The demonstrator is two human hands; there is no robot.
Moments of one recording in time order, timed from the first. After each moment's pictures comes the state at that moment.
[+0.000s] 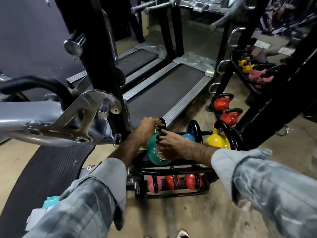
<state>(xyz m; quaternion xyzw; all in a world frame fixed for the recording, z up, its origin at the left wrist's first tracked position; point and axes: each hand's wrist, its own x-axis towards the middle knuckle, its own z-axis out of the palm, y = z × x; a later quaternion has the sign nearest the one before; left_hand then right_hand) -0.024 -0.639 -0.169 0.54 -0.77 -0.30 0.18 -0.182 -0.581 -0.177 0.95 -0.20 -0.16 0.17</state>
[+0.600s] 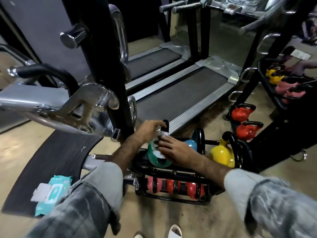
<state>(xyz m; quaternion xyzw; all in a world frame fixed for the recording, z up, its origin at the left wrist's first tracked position) -0.028 -0.624 -0.166 0.58 -0.75 -0.26 0.17 -0.219 -0.581 -0.206 0.96 -0.22 0.18 -0.02</state>
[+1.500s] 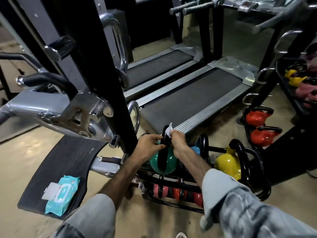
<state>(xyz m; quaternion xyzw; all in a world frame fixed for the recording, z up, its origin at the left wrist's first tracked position) -0.050 -0.577 -0.162 0.65 -0.60 -0.35 0.31 -0.168 -0.630 -0.183 0.29 -0.62 0.39 -0.62</state>
